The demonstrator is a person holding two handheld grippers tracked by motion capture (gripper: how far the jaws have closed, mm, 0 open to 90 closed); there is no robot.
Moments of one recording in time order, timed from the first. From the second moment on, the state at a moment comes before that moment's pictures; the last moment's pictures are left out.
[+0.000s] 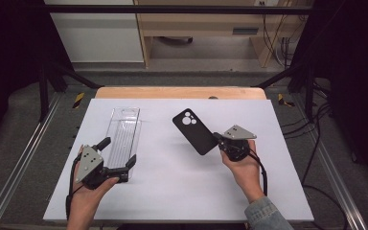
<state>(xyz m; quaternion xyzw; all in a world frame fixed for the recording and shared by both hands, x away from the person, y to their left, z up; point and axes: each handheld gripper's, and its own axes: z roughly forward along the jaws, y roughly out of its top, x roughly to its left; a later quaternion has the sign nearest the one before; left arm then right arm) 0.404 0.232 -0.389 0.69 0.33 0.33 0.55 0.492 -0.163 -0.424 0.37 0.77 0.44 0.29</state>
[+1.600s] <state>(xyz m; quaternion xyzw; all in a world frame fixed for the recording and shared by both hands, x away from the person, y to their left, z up) 0.432 0.153 -0.360 0.71 0.40 0.29 0.51 0.459 -0.131 -0.395 0.33 0.74 0.49 0.31</state>
